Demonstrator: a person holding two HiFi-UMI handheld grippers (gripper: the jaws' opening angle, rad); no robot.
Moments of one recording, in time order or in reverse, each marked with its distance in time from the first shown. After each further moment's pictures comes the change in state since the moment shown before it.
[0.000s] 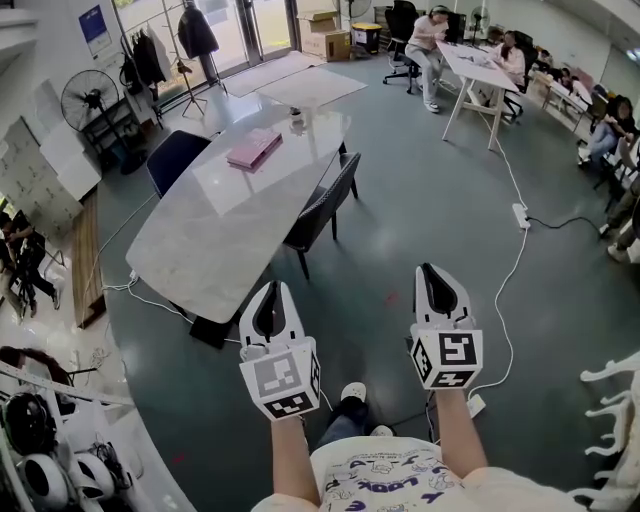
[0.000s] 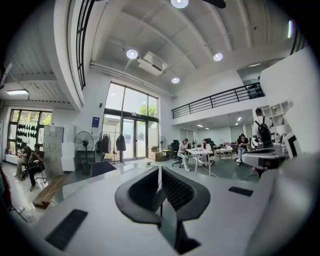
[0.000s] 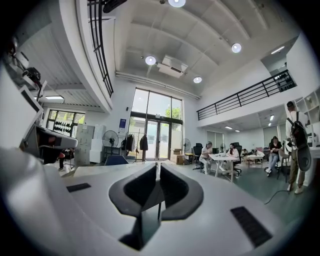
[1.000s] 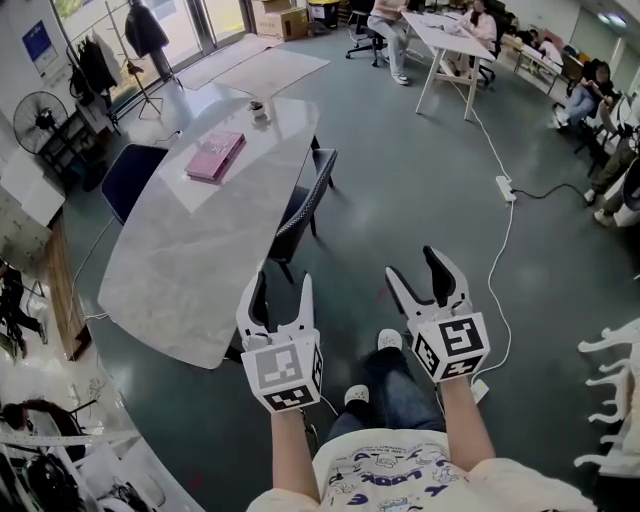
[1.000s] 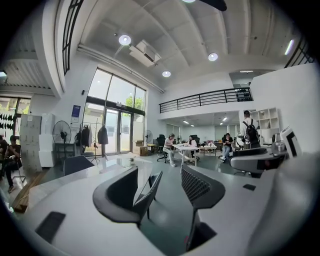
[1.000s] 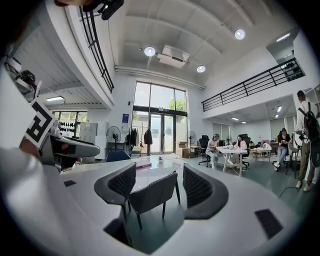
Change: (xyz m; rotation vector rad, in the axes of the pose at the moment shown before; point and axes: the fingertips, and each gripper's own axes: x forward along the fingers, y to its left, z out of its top) left arm 0.169 -0.019 -0.018 -0.009 0.071 -0.206; right arm 0.133 -0.015 -0.022 0.023 0.084 0.065
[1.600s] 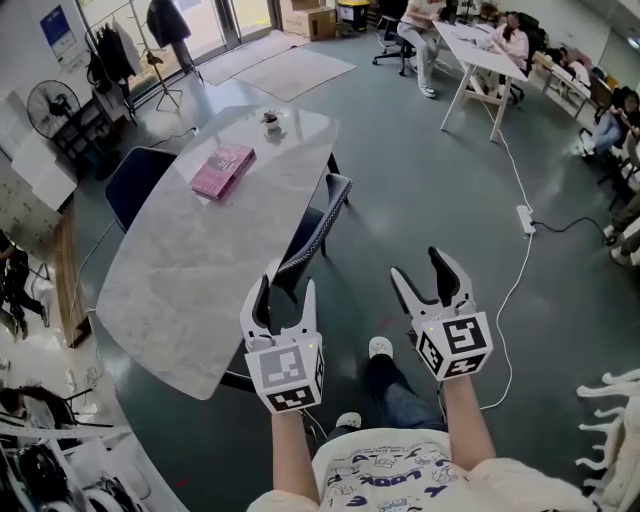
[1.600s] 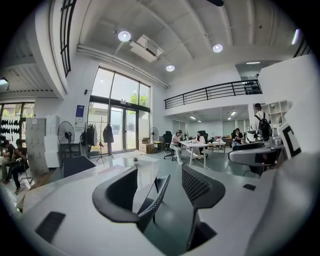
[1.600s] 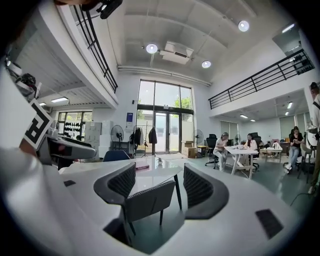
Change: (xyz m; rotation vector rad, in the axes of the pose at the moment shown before) left arm 0.130 0.012 0.006 0.007 0.044 0.081; right arm 0.137 -0.073 0.006 -0.010 0.014 0.083
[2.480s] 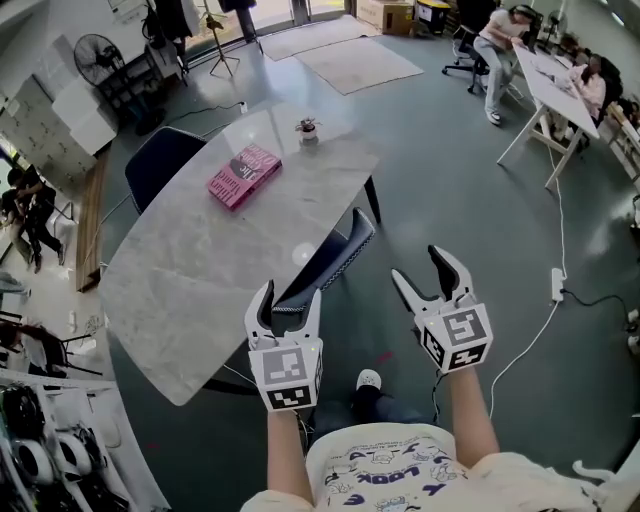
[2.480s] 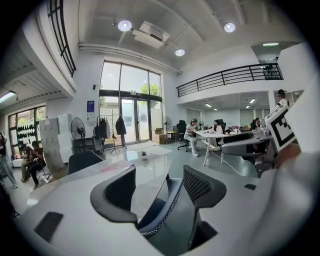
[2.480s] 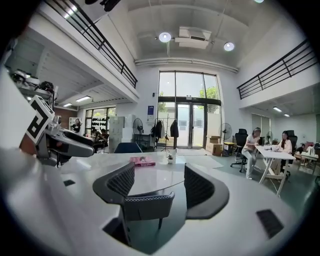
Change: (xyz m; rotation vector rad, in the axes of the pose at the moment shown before) left arm 0.181 -0.004 -0.002 0.018 0.119 0.194; right arm 0.217 -0.108 -0.010 -0.084 0.078 0.322
